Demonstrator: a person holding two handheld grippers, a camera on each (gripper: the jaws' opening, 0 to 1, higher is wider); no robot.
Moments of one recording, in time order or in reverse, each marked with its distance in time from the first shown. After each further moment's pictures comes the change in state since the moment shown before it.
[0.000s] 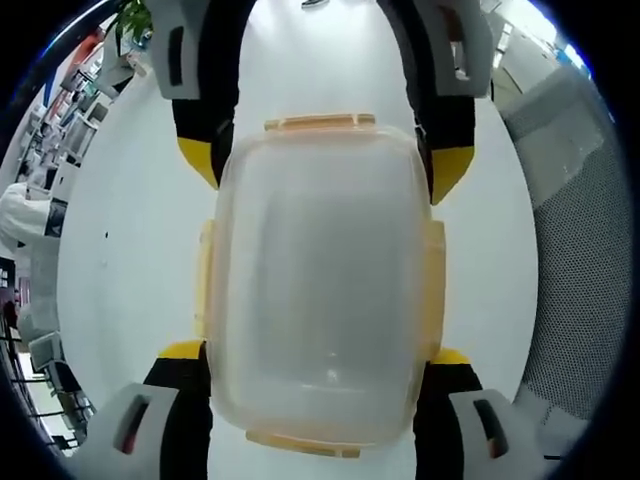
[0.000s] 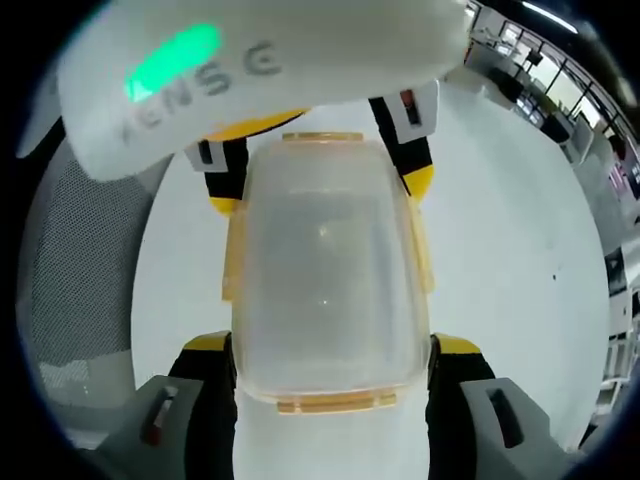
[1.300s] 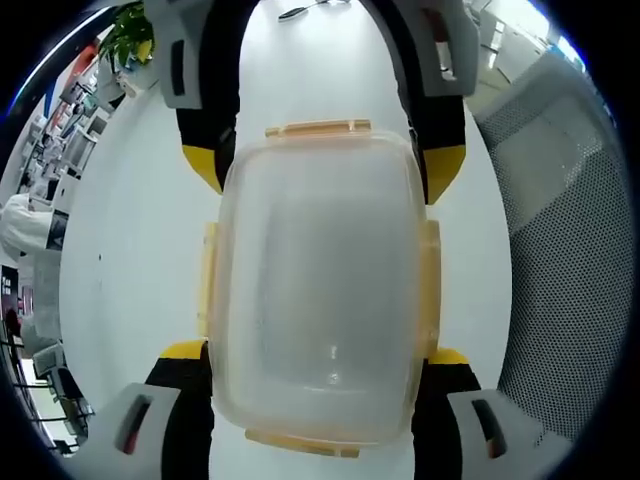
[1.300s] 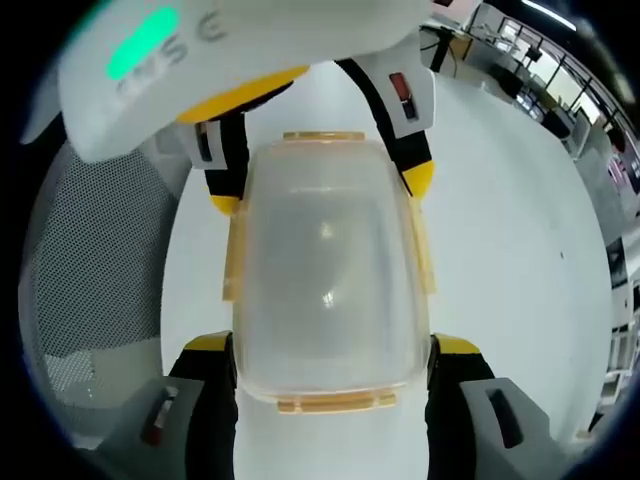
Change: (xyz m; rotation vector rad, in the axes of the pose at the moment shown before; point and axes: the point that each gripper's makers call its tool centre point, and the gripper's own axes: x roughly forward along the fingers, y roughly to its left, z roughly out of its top) left arm -0.008 -0.052 0.022 0.017 -0.042 0.019; right arm -0.013 0.051 -0.023 0.011 0.004 0.006
